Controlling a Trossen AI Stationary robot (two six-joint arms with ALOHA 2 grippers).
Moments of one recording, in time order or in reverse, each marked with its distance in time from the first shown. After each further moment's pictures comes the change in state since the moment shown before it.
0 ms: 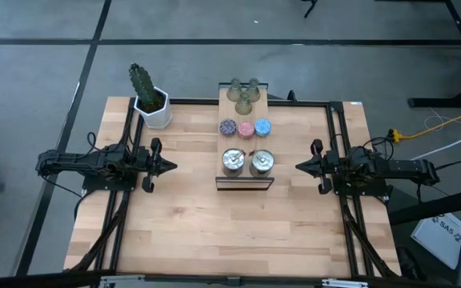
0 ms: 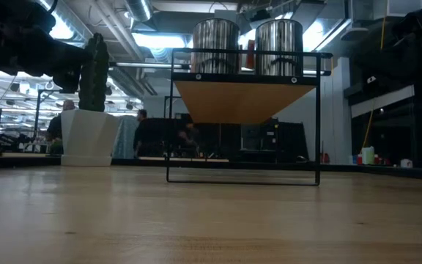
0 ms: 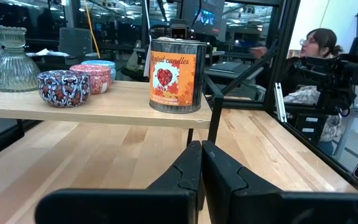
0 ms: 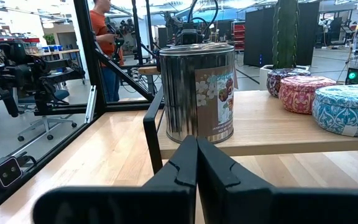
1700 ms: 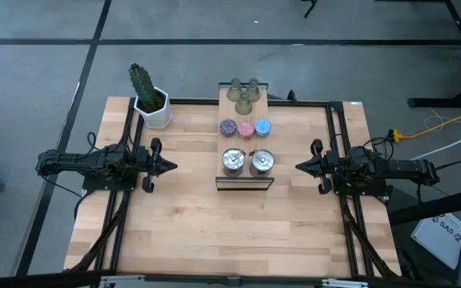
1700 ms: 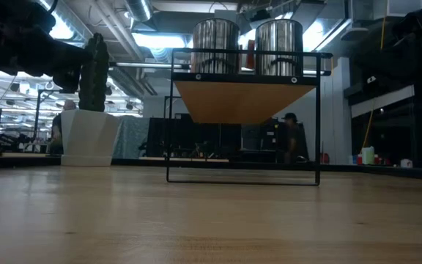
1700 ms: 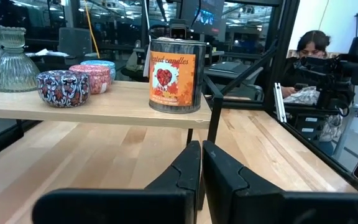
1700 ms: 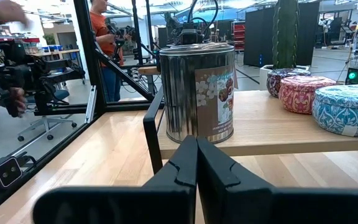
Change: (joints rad) left arm 0.000 0.000 0.000 0.001 0.002 0.000; right arm 0.000 0.000 0.000 0.000 0.000 0.000
